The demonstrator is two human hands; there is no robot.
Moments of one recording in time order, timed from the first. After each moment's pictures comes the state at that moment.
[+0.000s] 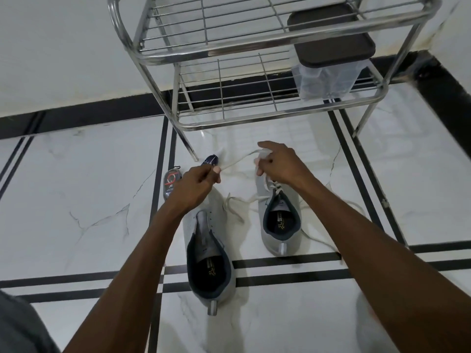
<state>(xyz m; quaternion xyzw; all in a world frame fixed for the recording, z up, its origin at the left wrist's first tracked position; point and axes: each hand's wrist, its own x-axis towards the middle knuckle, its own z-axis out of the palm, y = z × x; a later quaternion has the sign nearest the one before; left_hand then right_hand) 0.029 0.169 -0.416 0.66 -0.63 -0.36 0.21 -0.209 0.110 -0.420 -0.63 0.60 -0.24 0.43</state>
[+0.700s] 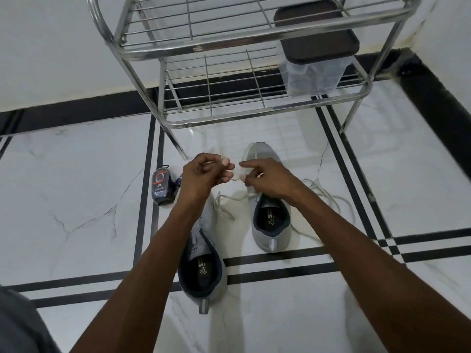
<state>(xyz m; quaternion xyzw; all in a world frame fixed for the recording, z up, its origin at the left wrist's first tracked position) -0.021 0.167 -0.414 0.56 -0.40 -0.54 0.49 -0.210 0.142 -0.413 -0.66 0.57 -0.18 0.46</state>
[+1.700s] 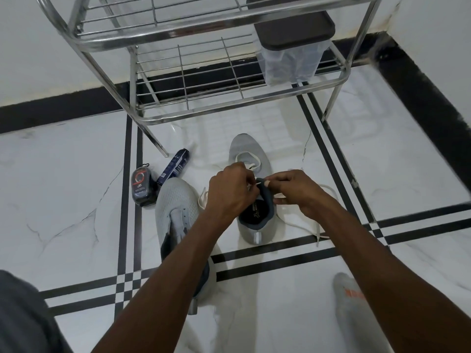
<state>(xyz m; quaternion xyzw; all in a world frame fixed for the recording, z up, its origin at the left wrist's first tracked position) -0.109 0.176 -0.430 0.62 -0.76 -0.17 0.12 -0.285 0.178 -0.447 -0.39 0.64 -0.26 0.60</state>
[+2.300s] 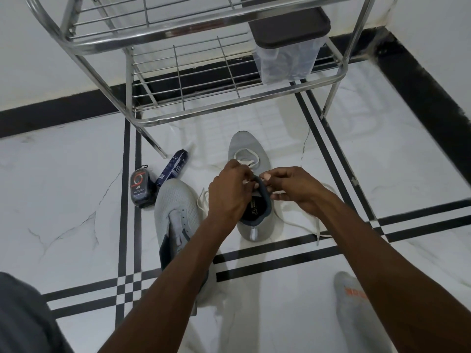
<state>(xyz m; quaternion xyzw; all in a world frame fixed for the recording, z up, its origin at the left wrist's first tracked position) -0.118 0.180 -0.438 0.65 -0.71 -0.21 0.18 -0.291 0.173 -0.445 -0.37 0.61 -0.28 0.64</state>
